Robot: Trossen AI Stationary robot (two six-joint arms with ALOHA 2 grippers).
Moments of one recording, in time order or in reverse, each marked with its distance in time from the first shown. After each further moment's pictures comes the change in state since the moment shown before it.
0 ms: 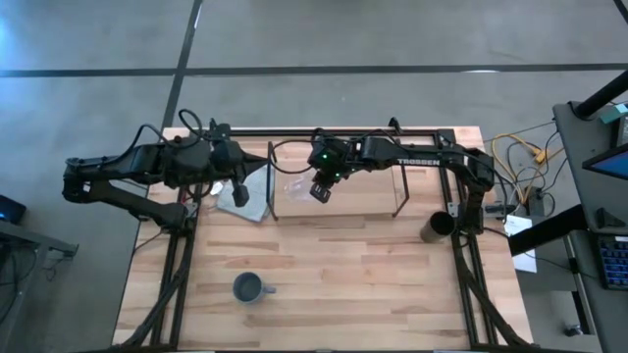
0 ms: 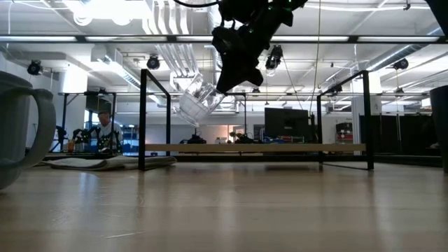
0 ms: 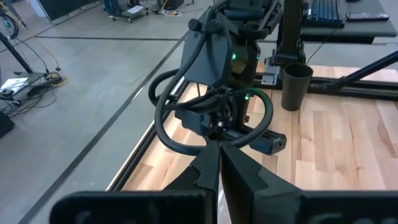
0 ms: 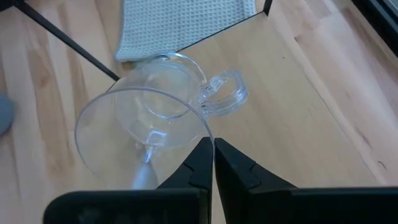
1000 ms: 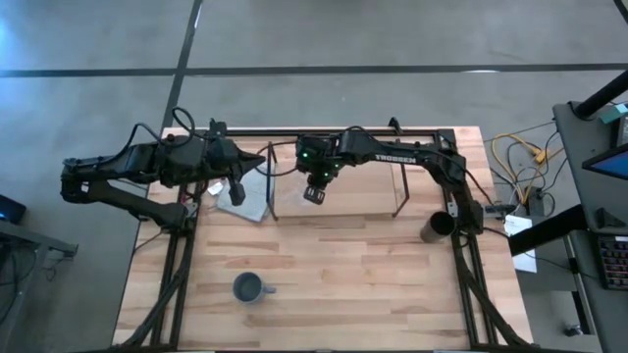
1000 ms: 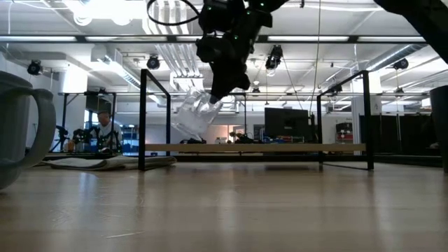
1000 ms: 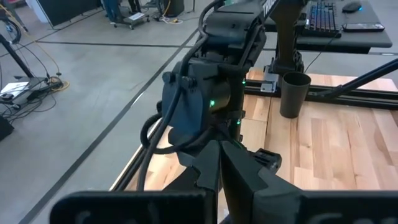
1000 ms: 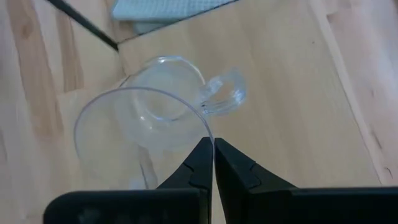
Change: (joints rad) left arm 0.000 -0.023 0.001 0.004 0.000 0.001; right arm -0.011 0.227 0.338 -0.322 -0.052 -0.132
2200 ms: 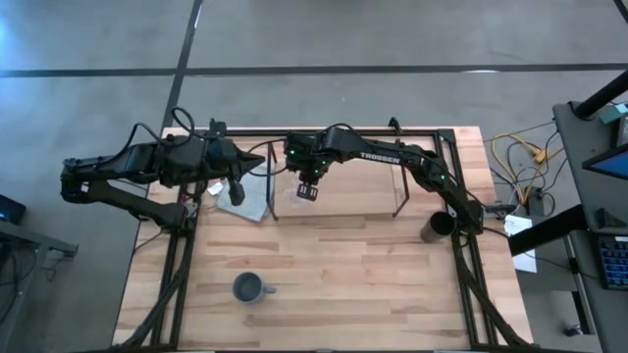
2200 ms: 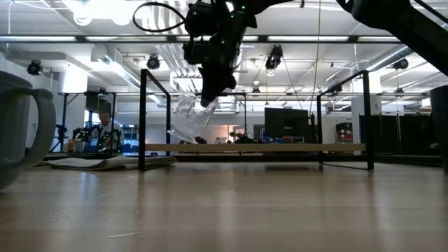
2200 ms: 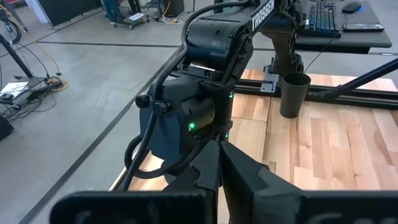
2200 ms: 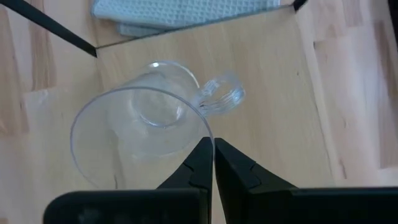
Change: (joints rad) left arm 0.000 -0.003 -0.002 -0.001 0.000 0.000; right arm -0.002 0.176 0.298 -0.158 0.051 -0.127
